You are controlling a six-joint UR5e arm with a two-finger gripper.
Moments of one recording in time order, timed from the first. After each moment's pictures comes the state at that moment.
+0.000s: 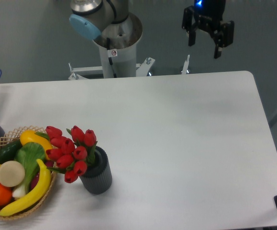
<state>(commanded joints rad) 2.97 -1.38 -1.80 -1.30 1.34 1.81</state>
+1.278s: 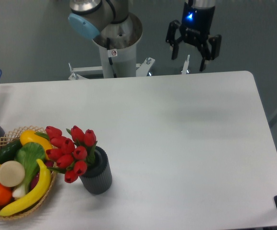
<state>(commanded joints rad) 2.93 -1.39 -1.91 -1.18 1.10 1.51</state>
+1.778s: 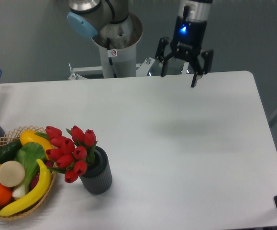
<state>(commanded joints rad) 2.79 -1.49 -1.94 -0.99 1.00 1.39</state>
